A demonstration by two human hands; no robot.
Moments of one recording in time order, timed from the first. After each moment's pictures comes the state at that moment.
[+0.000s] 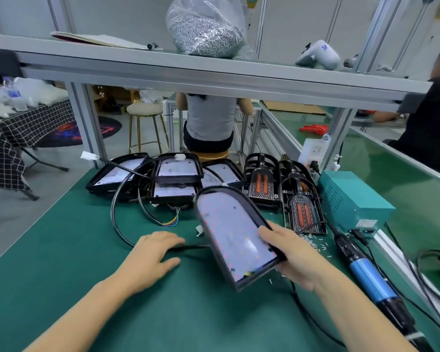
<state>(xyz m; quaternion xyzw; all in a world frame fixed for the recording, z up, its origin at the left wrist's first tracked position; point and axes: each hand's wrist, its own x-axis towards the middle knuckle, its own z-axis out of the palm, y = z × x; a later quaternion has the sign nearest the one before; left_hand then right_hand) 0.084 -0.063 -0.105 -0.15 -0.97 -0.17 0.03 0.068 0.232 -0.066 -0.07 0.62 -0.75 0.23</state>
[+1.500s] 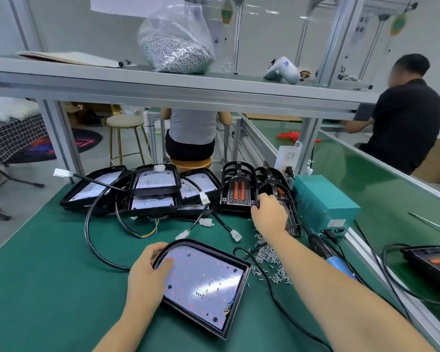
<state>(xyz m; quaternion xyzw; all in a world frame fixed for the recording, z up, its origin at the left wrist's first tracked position) 0.102 0.006 -0.125 0.13 -0.77 -0.61 0.13 -0.035 0.247 -0.073 0.10 0.97 -0.17 -0.14</state>
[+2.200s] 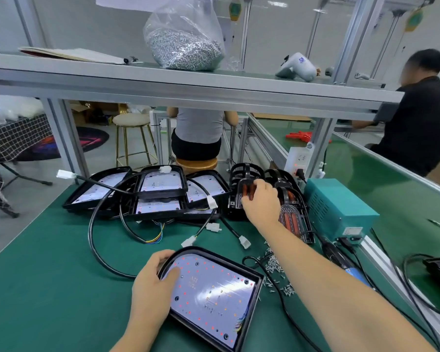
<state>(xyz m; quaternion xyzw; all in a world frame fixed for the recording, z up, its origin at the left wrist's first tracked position) 0.102 0.008 -0.126 0.13 -0.76 -0.63 0.13 -0.068 0.215 -0.065 0.04 0.95 -0.24 -0.20</state>
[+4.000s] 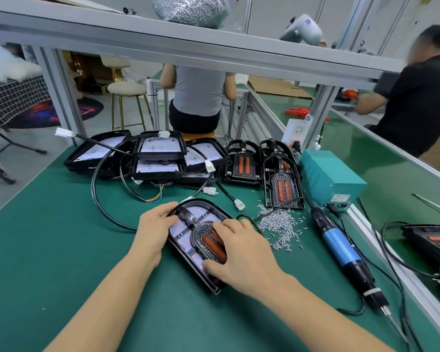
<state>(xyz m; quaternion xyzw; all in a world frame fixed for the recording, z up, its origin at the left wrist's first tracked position) 0.082 0.006 -0.109 0.14 -0.65 -0.74 0.05 0.133 0.187 -0.072 -0.21 0.97 -0.10 -0.04</state>
